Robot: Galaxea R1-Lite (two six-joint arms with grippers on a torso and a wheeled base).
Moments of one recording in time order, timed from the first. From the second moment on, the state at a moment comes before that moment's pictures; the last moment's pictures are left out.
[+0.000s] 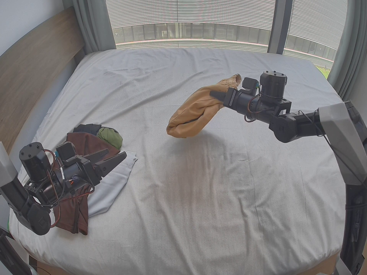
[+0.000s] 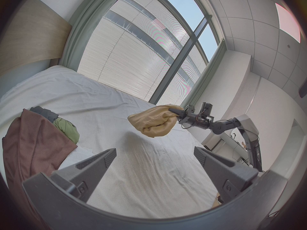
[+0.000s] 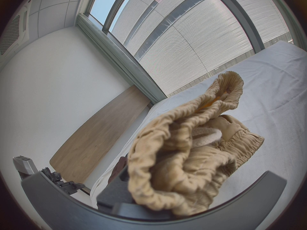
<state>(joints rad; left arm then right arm) -0.13 1.87 -0.33 -1.52 -0.59 -0.37 0.35 2.32 -1.72 -0.57 0.43 0.48</state>
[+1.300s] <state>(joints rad) -0.13 1.86 -0.32 -1.54 -0.59 -0.40 0.31 2.47 -1.30 -0.62 0.40 0.42</state>
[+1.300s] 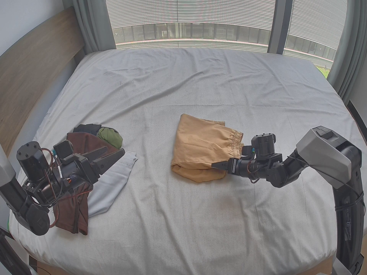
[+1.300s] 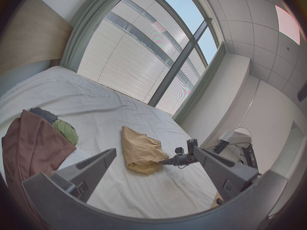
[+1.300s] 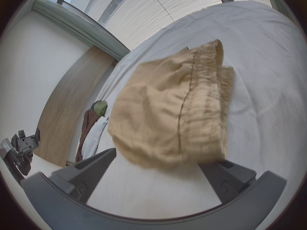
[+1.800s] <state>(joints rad) -0.12 1.85 -0.33 -1.54 -0.59 -0.41 0.41 2.16 -1.07 -0.60 0.48 0.44</state>
